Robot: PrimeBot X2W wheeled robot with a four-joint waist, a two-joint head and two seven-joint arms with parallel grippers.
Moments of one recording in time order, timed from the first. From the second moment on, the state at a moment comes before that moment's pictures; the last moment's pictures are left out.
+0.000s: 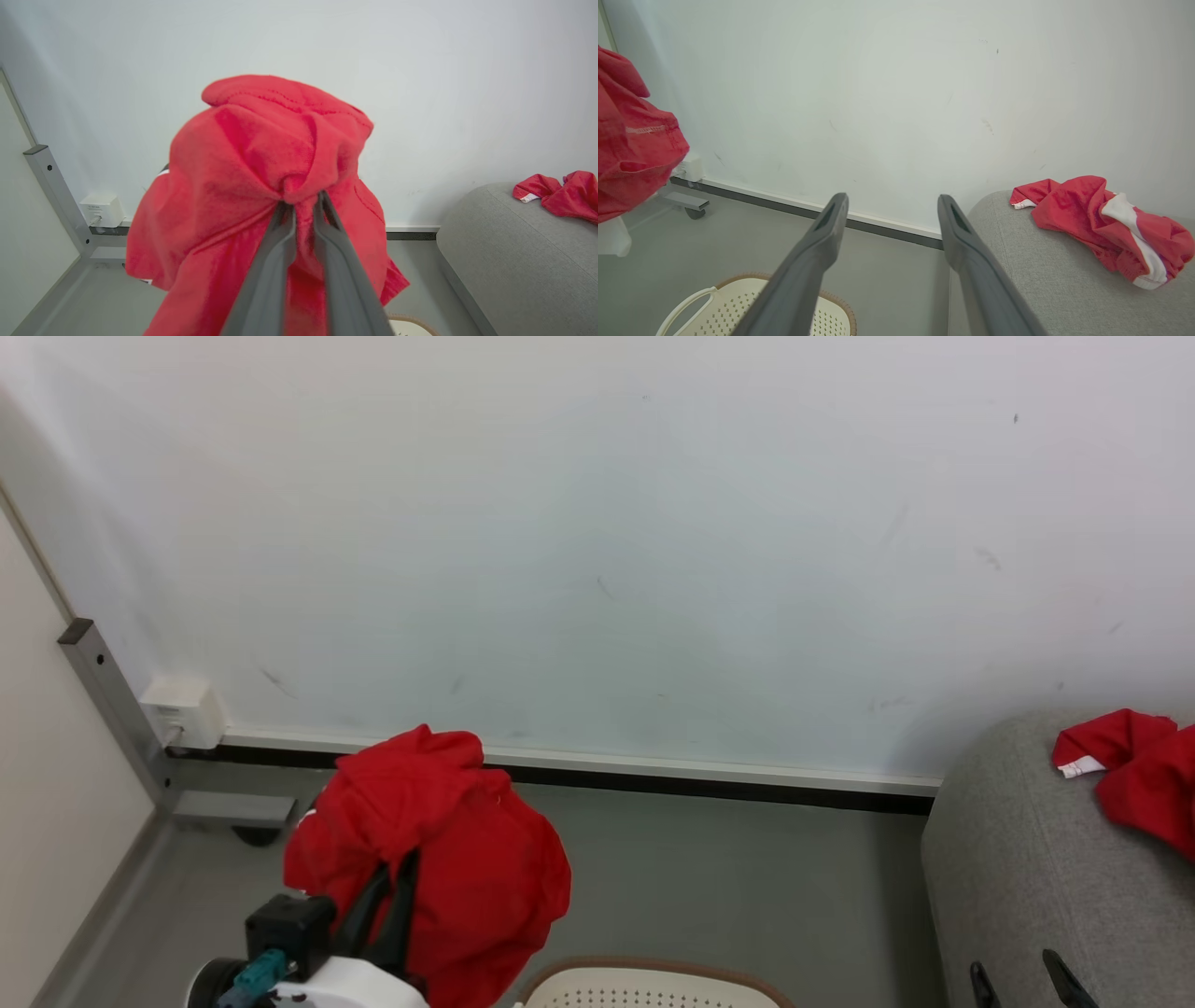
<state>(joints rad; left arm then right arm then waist) -0.19 0.39 -0.57 0.21 -0.58 0.25 -0.26 0.17 -0.13 0.03 0.16 0.14 0.13 -0.26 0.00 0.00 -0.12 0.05</state>
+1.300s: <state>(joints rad) -0.36 0.28 -0.90 0.05 -0.51 0.00 -0.11 -0.22 -0.52 0.86 0.04 0.69 0.13 -0.25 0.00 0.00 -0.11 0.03</state>
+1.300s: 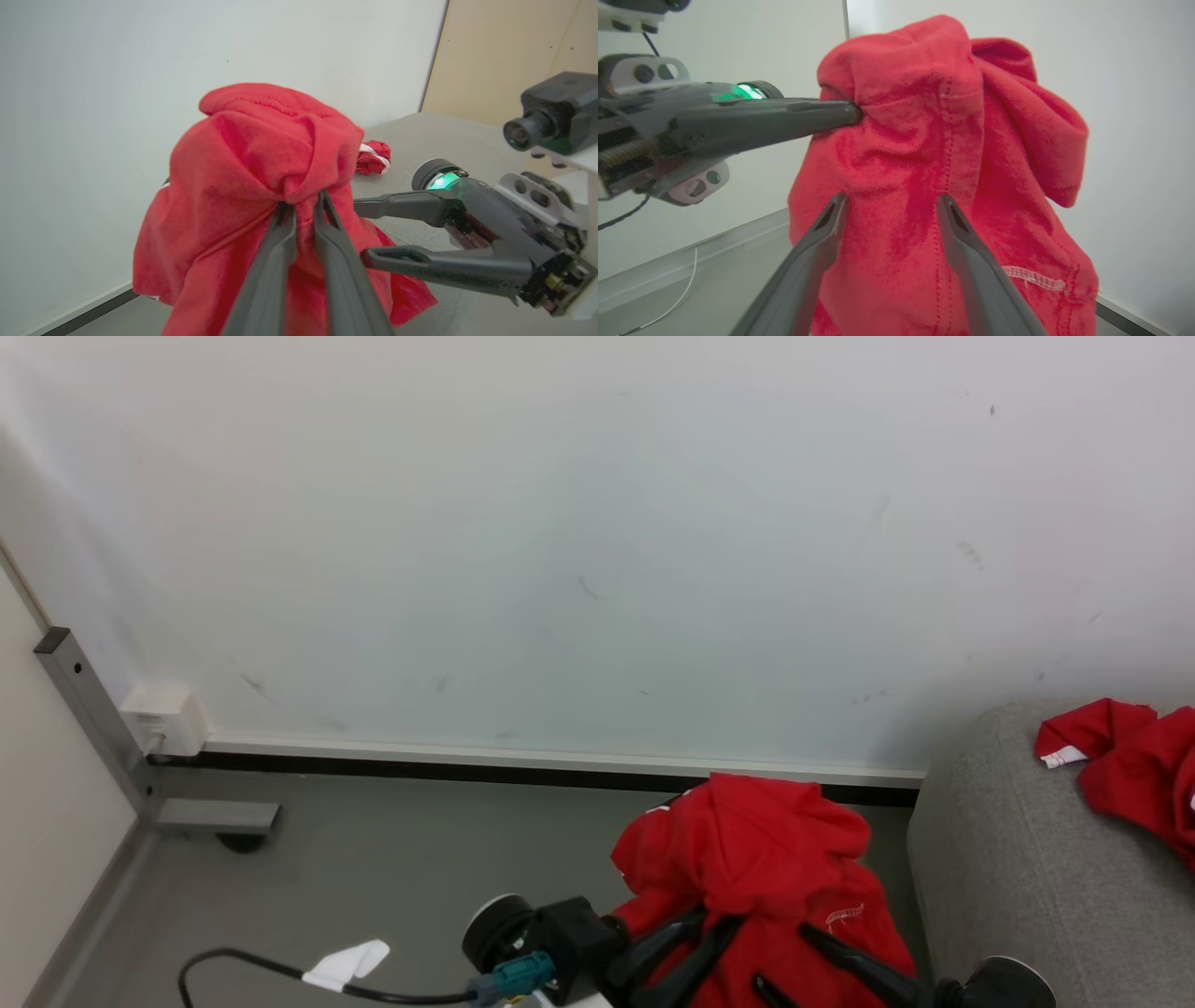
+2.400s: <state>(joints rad) -0.38 0.19 -0.98 0.11 -0.59 -0.06 -0.12 -0.30 -0.52 0.94 0.08 0.78 0.13 -0.26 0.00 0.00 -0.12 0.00</state>
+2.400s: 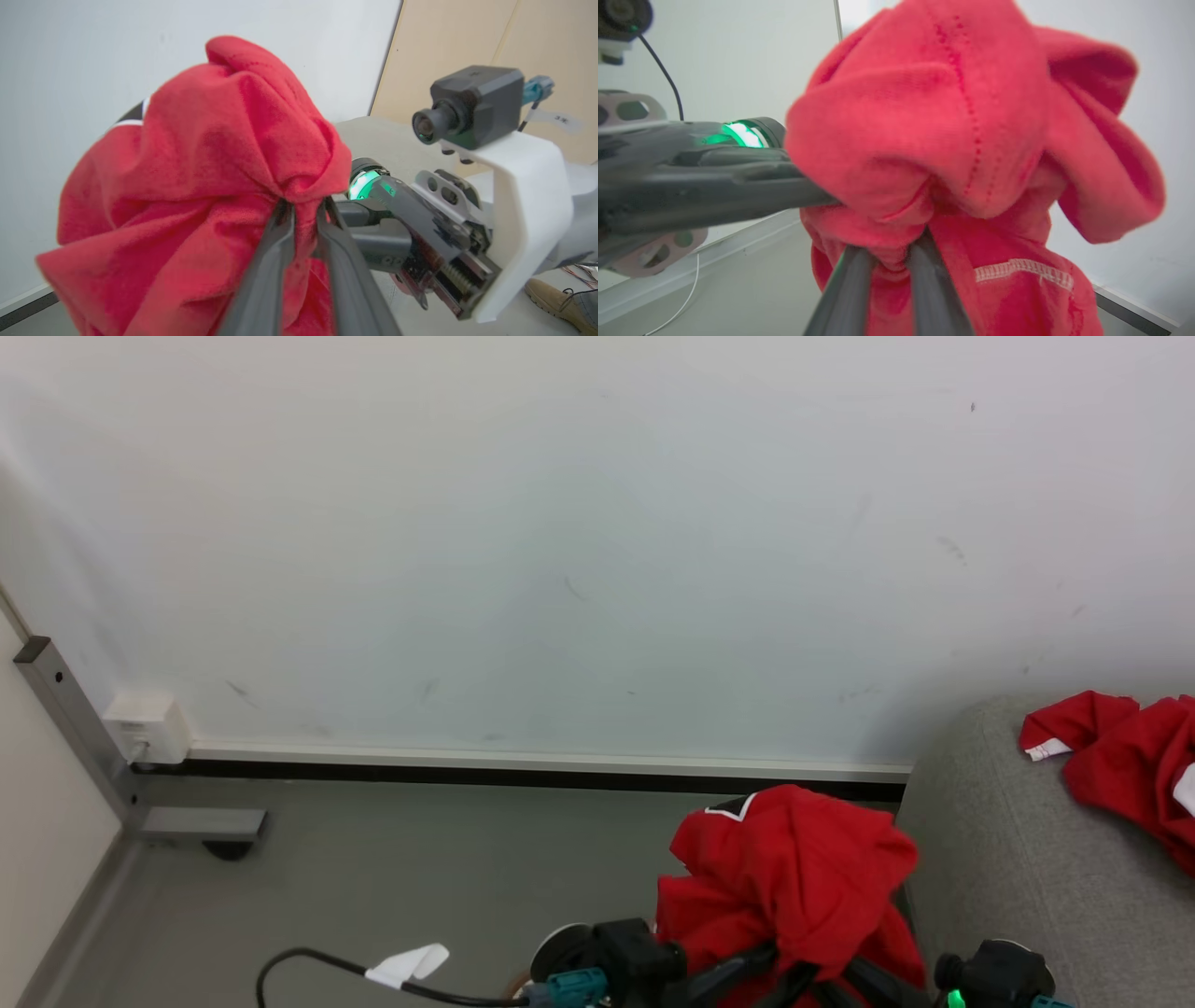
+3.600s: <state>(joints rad) -0.39 0.17 -0.99 0.23 -0.53 0.00 -0.21 -0.11 -0.60 0.62 0.00 0.71 0.13 -0.26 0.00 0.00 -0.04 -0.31</state>
